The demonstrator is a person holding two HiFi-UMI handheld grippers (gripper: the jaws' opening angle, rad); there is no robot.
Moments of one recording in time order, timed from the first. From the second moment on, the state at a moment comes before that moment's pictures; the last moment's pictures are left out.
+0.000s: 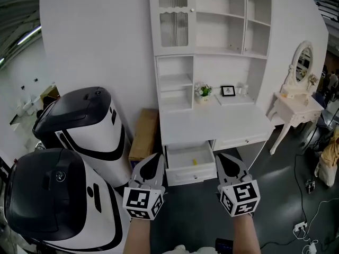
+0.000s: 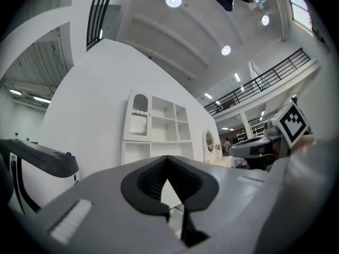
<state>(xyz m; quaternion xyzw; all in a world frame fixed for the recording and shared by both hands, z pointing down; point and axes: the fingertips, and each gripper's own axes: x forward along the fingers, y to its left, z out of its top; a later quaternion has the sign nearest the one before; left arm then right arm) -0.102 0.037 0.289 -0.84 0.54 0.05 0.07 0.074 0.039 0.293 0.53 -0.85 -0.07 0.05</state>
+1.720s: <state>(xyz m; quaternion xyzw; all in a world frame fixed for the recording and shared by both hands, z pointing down) -0.084 -0.267 0.304 -0.81 0.58 0.02 0.06 0.097 -0.288 0.310 0.49 -0.87 -0.02 0.03</state>
